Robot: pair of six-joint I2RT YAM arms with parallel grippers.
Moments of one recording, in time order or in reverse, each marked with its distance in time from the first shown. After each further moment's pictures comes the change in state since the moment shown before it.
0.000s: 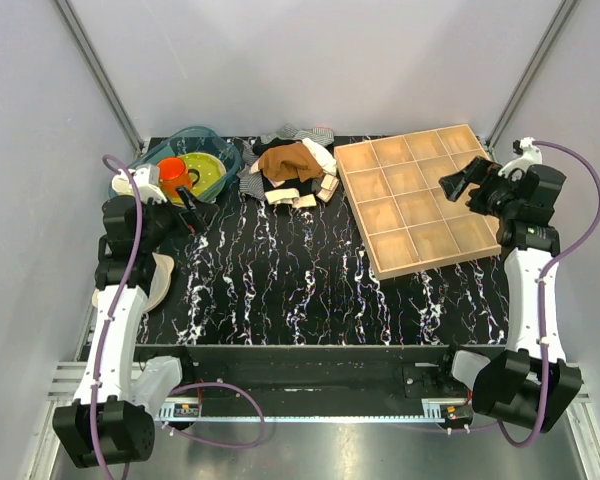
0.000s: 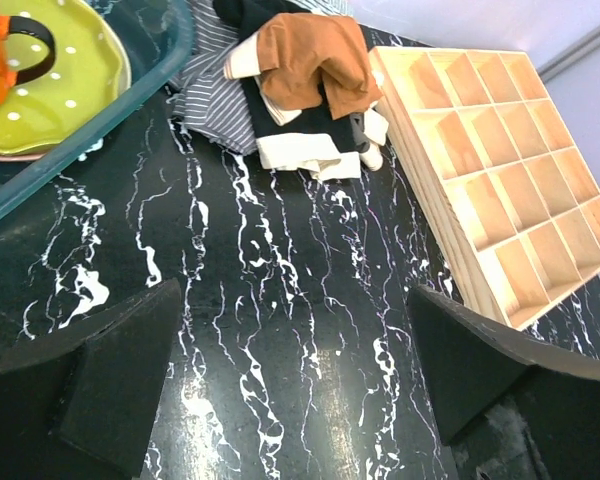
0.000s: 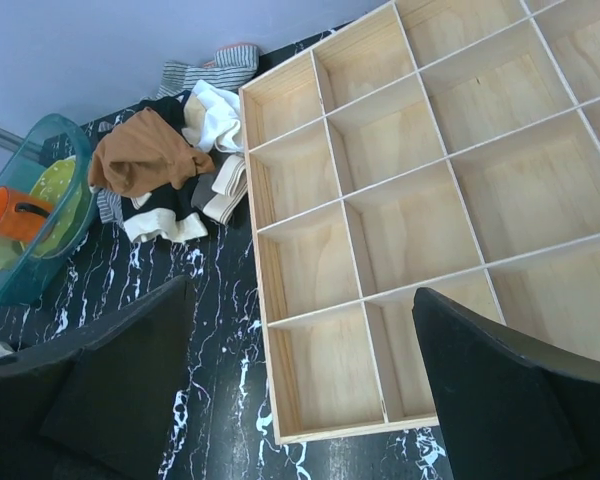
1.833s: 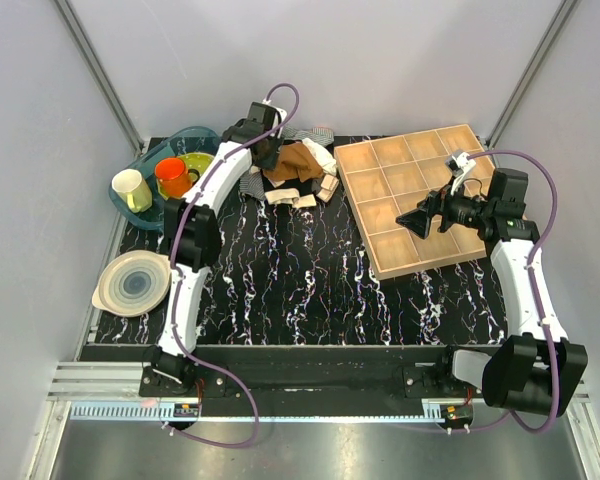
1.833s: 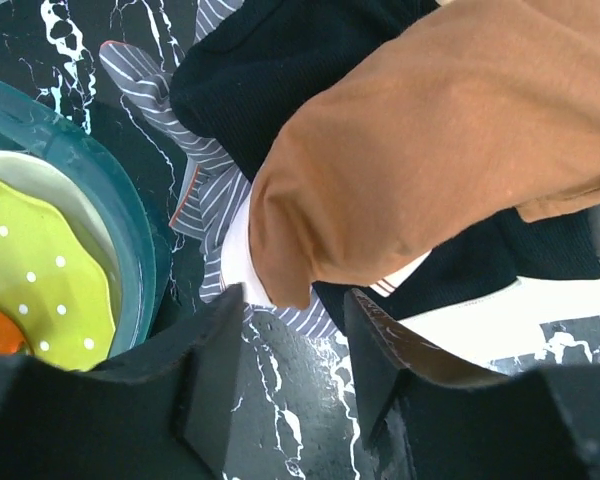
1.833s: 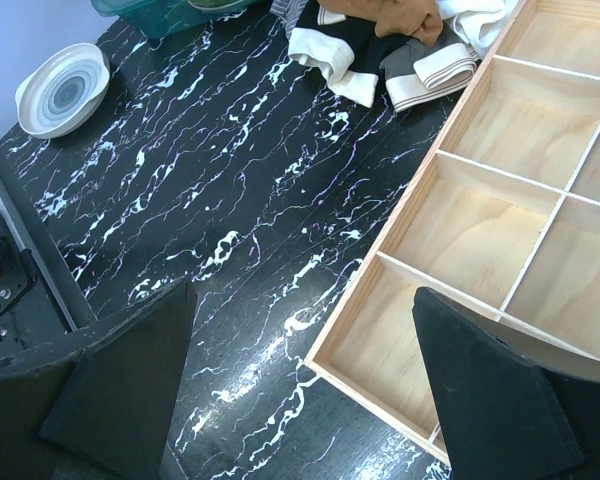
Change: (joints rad) left arm -0.435 1.470 1.472 -0.531 -0.607 0.420; right arm 0.140 0.071 -0.027 -0.126 -0.496 -0.512
